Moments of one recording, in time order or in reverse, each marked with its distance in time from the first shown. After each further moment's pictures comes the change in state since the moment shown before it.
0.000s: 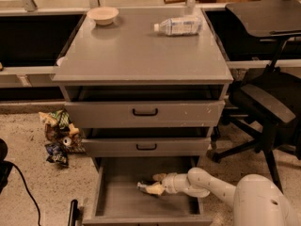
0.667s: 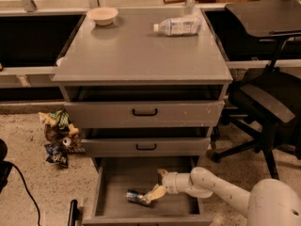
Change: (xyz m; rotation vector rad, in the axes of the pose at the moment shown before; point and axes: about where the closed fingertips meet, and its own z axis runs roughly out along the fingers) arm -0.032 0.039 -0.022 -0.078 -0.071 -0.053
